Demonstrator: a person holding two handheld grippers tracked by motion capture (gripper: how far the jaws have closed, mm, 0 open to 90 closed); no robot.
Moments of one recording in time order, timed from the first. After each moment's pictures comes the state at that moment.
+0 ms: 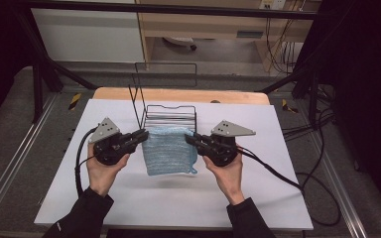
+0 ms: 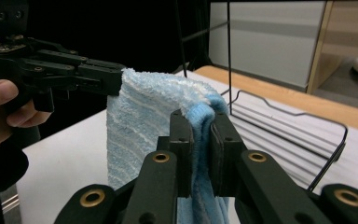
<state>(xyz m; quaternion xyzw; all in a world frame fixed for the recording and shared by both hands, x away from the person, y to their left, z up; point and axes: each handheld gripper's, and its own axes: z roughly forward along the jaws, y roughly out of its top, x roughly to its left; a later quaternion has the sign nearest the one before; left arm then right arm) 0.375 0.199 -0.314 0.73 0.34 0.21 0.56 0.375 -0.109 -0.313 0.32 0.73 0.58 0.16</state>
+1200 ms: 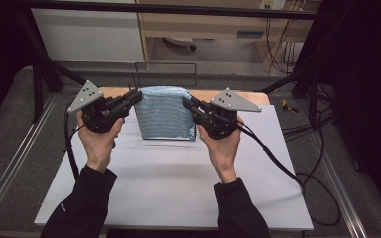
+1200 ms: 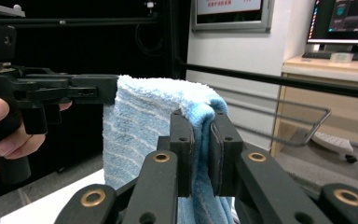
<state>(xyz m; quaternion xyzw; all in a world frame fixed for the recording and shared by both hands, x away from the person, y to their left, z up) 0.401 0.204 -0.239 0.65 0.32 0.27 0.63 0.391 -0.093 -0.237 0.29 0.67 0.63 0.26</state>
